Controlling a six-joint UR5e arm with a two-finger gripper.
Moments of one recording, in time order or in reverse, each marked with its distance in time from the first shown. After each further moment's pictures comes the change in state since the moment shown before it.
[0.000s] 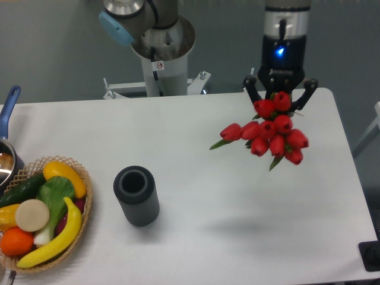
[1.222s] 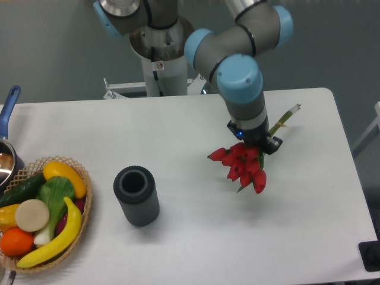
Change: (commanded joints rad) arm -0.158 -0.268 0.000 -0.063 0.453 0.143
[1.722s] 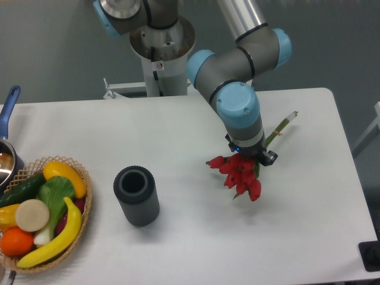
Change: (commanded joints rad) arm -0.003 -0.061 0.008 0.000 -0.002 0.002
